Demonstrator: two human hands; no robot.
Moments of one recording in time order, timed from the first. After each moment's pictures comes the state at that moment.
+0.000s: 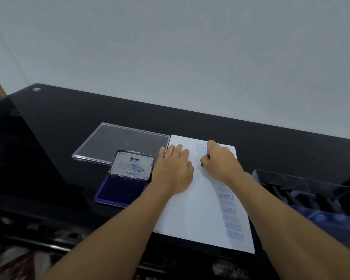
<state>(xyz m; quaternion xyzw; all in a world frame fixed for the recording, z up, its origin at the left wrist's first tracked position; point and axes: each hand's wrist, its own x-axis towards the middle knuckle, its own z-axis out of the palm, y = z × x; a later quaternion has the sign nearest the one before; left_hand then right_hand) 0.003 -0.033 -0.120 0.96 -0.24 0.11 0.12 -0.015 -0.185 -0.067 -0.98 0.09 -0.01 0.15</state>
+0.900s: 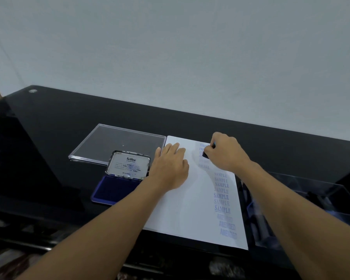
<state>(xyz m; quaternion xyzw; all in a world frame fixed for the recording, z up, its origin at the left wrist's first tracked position) 0.004 -0.033 -0.106 0.95 -0.24 0.08 0.18 -0.026 -0.198 -0.025 -0.98 0.10 -0.04 0.19</state>
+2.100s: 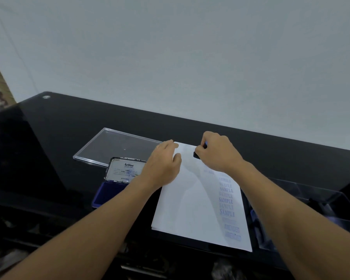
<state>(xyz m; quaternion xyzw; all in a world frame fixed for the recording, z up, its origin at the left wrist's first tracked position) -0.004 0.008 -0.072 0.90 -0.20 0.06 0.37 -0.033 -0.153 0.004 -0.98 0.05 -0.06 0.20</state>
